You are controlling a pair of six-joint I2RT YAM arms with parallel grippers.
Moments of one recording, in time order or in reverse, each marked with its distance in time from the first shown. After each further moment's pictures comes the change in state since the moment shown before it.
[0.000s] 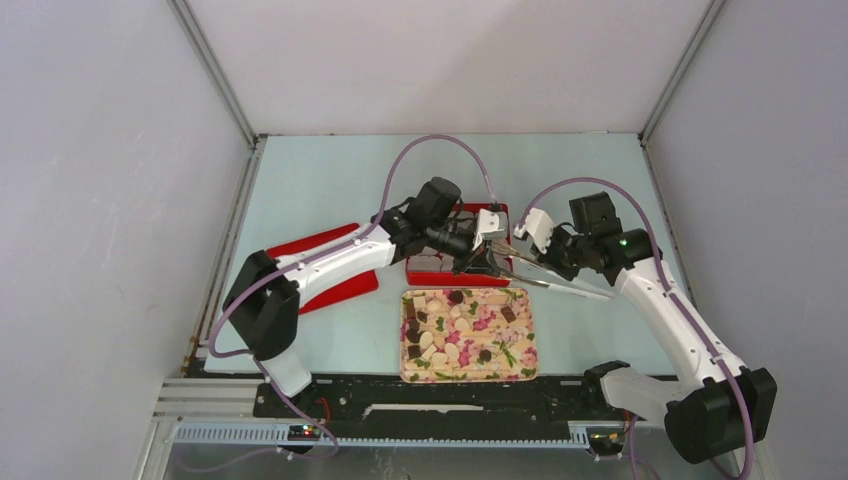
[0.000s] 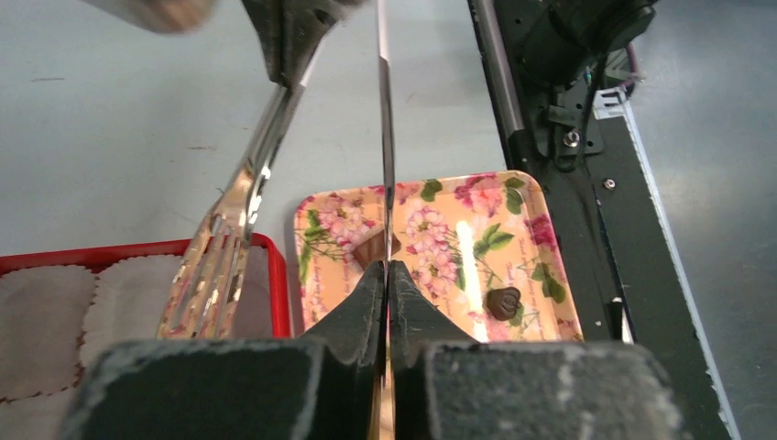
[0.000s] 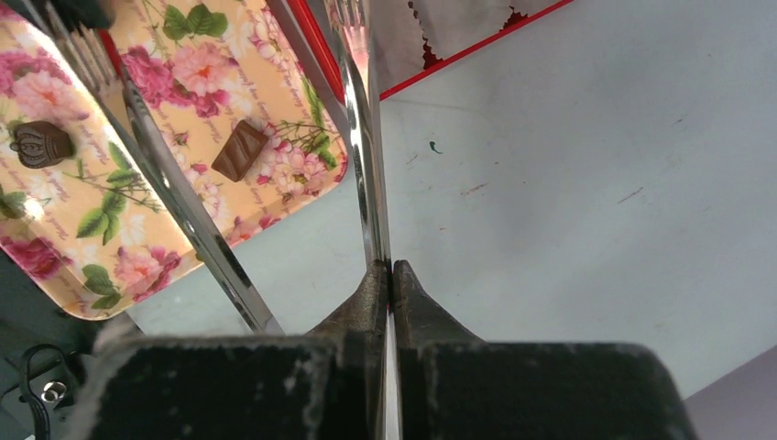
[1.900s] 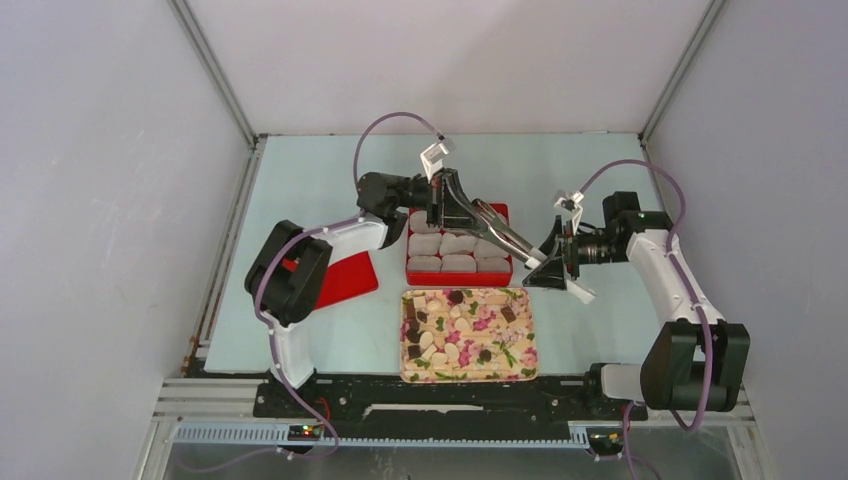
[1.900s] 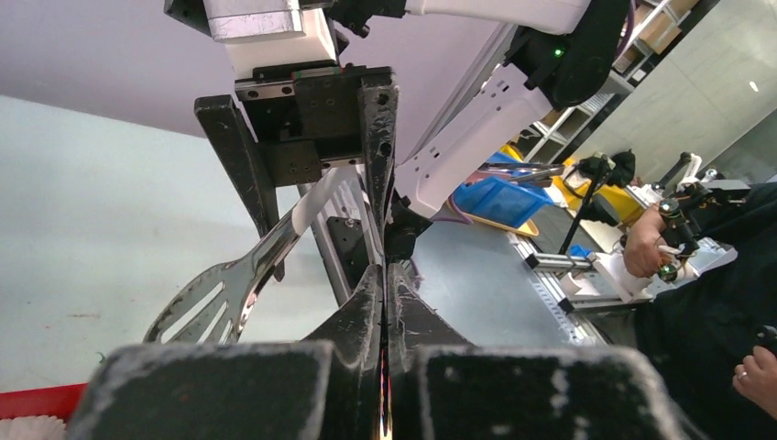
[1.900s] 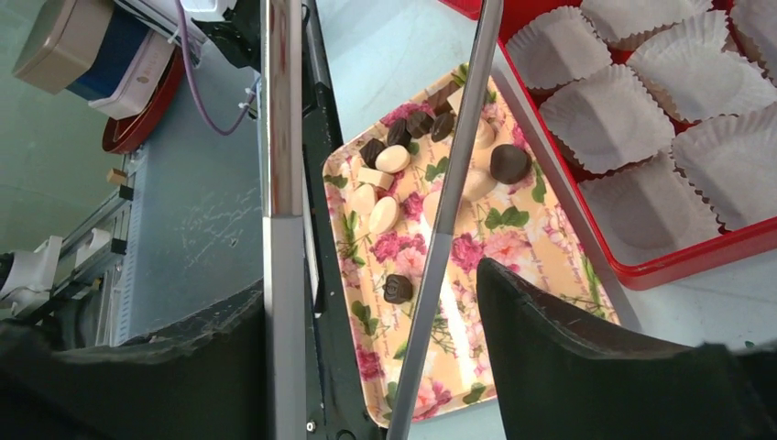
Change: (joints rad) left arm 0.253 0.213 -0.106 1.637 0.451 -1.579; right arm -0.330 0.213 0.022 -0.260 -0.988 -0.057
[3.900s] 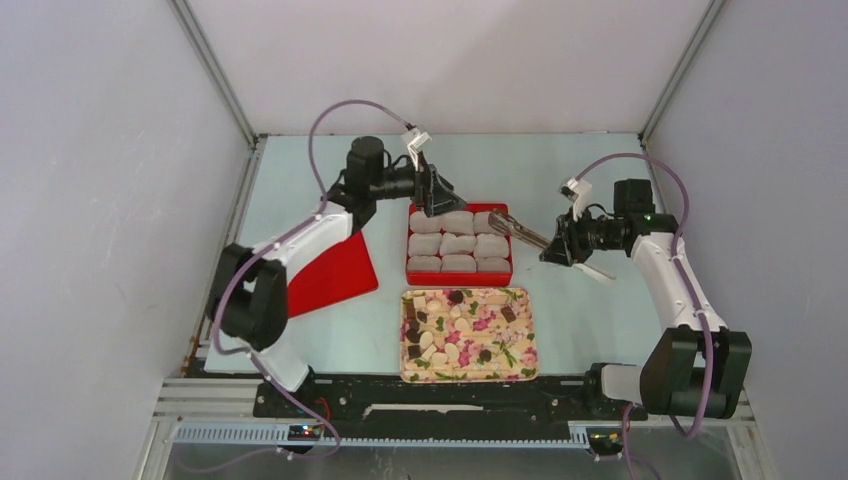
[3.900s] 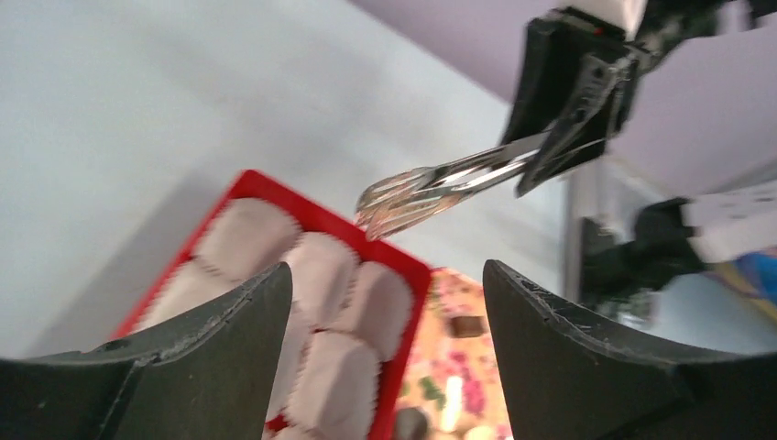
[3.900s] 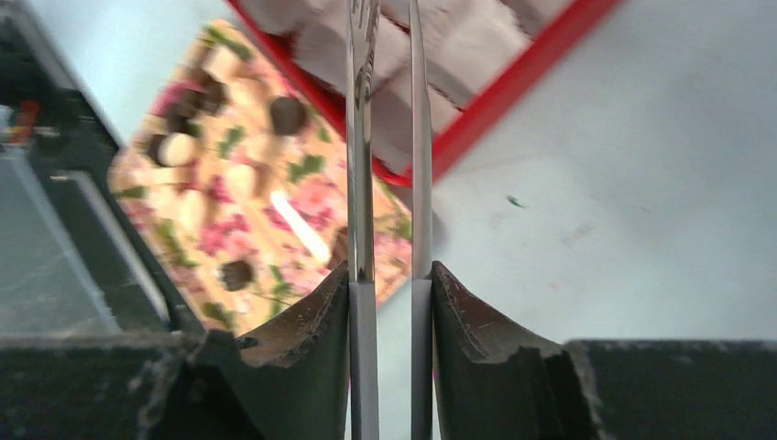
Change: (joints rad) left arm 0.114 -0.196 0.000 -1.053 -0.370 0.857; right arm -0.029 -0.027 -0.002 0.322 0.389 0.351
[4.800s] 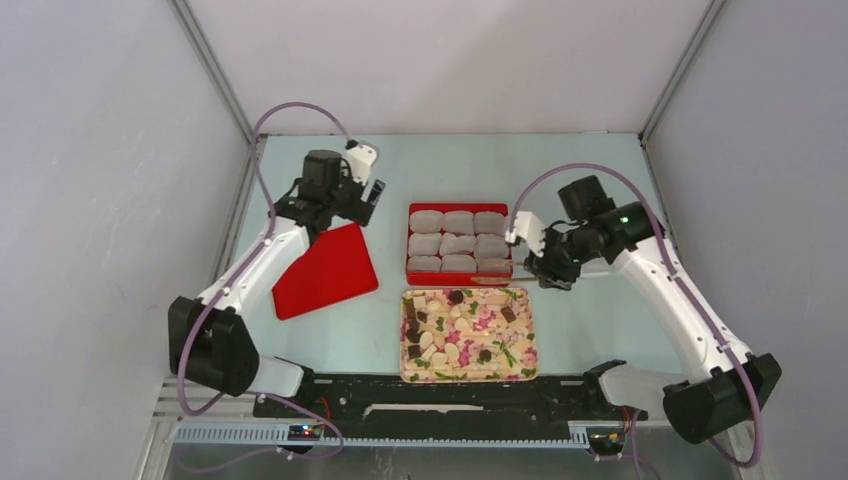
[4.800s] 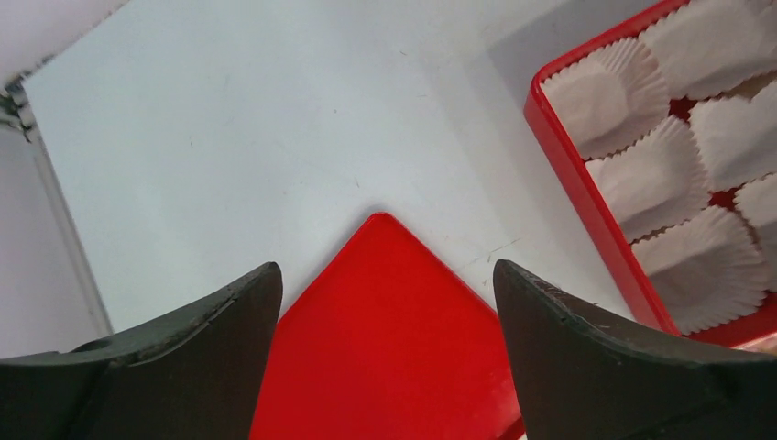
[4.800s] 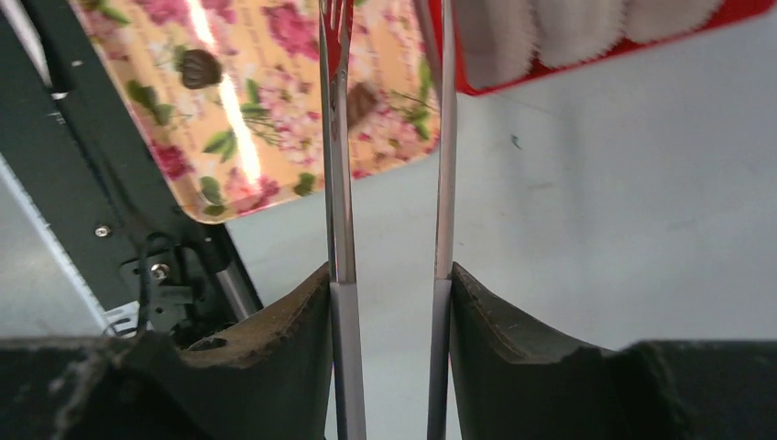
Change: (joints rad) left arm 0.135 -0.296 -0.054 -0.702 -0.954 0.658; right arm 0.410 -0.100 0.253 -0.442 0.541 -0.392
